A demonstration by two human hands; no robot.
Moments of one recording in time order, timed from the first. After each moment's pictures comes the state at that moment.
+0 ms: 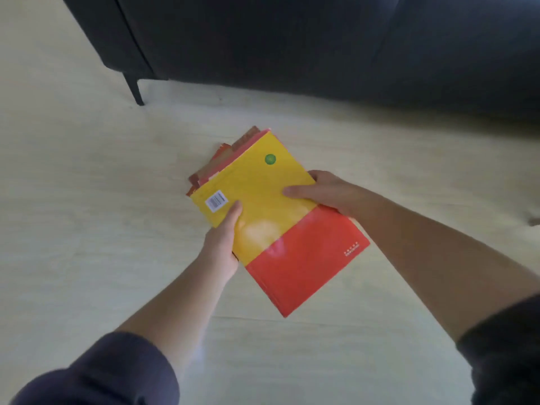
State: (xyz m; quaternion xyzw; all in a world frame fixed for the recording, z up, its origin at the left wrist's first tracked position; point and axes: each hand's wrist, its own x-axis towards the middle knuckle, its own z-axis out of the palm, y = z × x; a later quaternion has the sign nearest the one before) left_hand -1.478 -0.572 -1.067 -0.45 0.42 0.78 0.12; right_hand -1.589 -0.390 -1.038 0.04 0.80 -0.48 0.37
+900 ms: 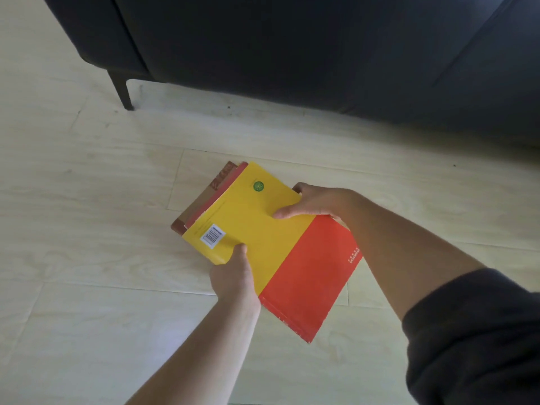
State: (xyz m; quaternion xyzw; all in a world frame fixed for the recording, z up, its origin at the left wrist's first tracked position) left_hand -1.543 -0.593 -1.134 -0.62 0.40 0.67 0.06; right_hand -1.701 -0.463 -1.120 0.01 0.85 -0.24 0.46
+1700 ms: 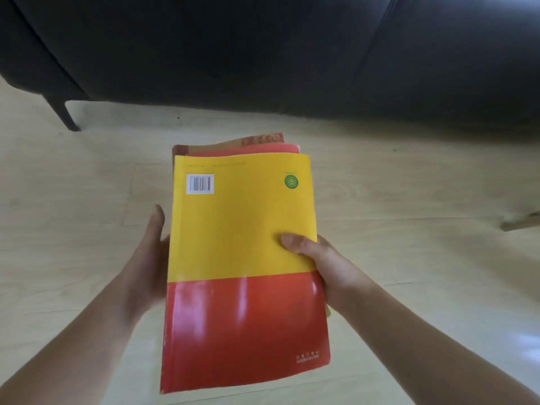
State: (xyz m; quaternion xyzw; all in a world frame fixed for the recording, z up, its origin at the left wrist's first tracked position) left_hand -1.551 -0.648 -1.077 -0.24 0.46 0.80 0.28; right_hand -1.546 -0.406 -1.039 0.18 0.56 -0.73 0.34
